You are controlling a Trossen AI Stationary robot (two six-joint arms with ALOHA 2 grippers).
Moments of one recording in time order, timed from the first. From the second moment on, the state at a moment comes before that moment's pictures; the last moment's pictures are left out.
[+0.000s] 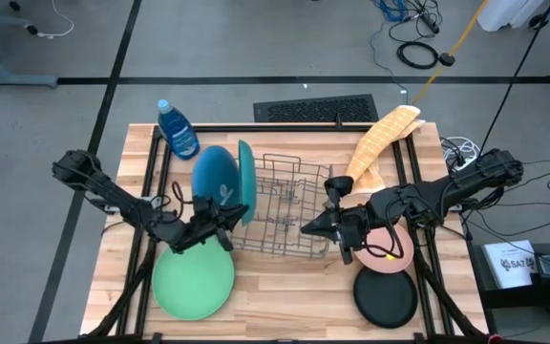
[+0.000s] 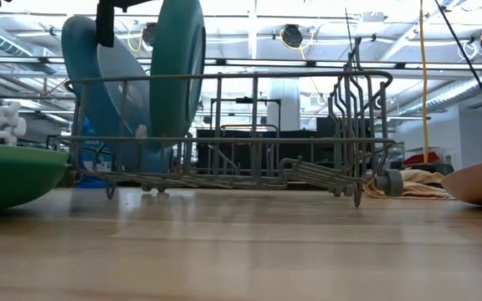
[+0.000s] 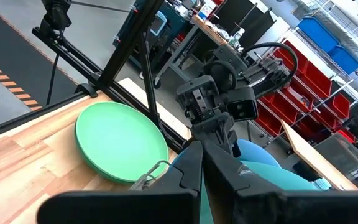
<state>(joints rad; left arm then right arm) -0.52 1.27 0.55 0.88 -0.97 -0.39 0.36 1.24 1.09 0.03 0.19 -0.61</state>
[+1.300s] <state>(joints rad) -0.52 1.27 0.56 1.02 -0.97 -0.31 0.10 1.63 1.09 0.26 0.44 -0.54</state>
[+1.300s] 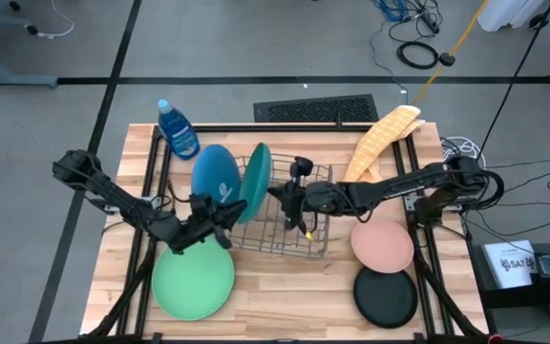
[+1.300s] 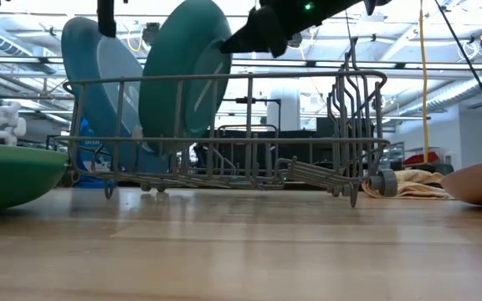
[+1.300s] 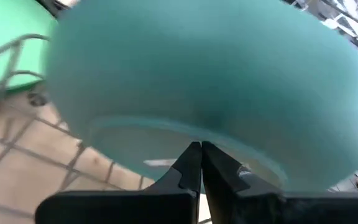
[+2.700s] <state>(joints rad) -0.74 1.10 0.64 0.81 -0.56 0.07 0.12 1.86 1.44 0.13 0.36 -0.70</state>
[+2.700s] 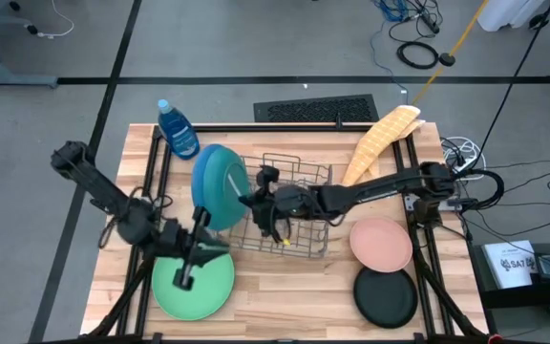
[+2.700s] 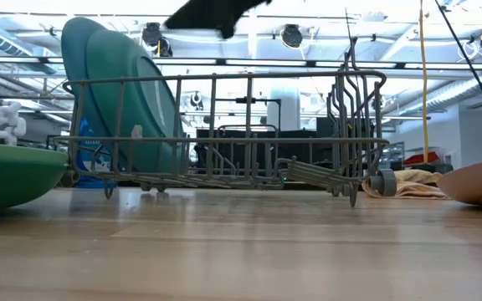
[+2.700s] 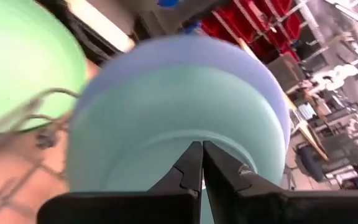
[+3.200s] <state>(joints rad) -0.89 1.24 0.85 -0.28 -0.47 -0.92 0.26 1.63 1.44 -0.38 0.37 -0.53</state>
